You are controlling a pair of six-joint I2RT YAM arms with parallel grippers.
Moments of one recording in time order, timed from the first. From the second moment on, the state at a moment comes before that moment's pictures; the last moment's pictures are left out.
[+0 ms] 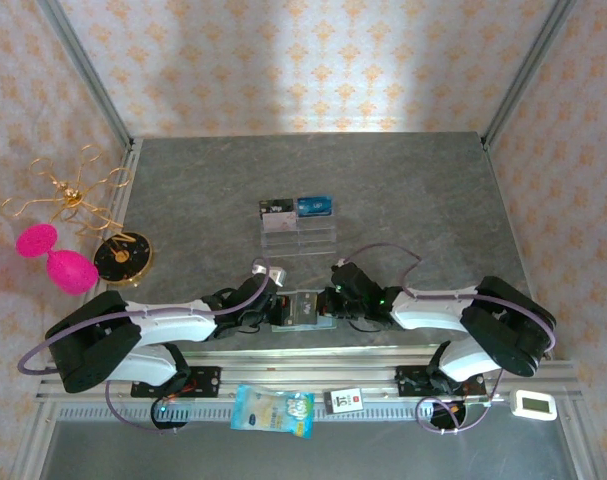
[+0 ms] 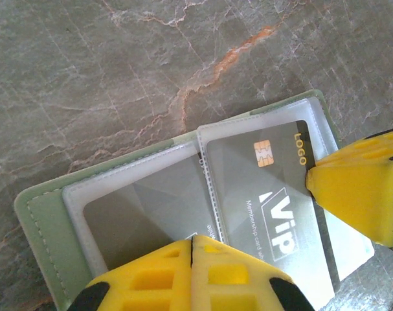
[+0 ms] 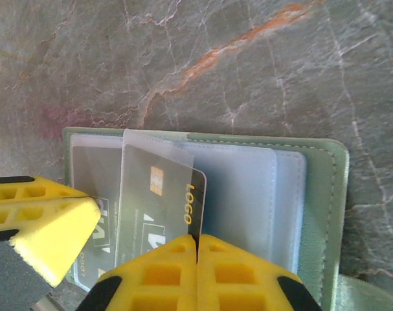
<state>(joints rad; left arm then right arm) -0.87 1.31 0.38 0.12 0.00 -0.75 0.91 1.42 0.47 0.12 -0.13 0.98</state>
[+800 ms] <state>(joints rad) -0.85 1.23 0.38 0.09 0.00 -0.74 0.89 1.31 0.46 -0.04 -0.13 0.82</state>
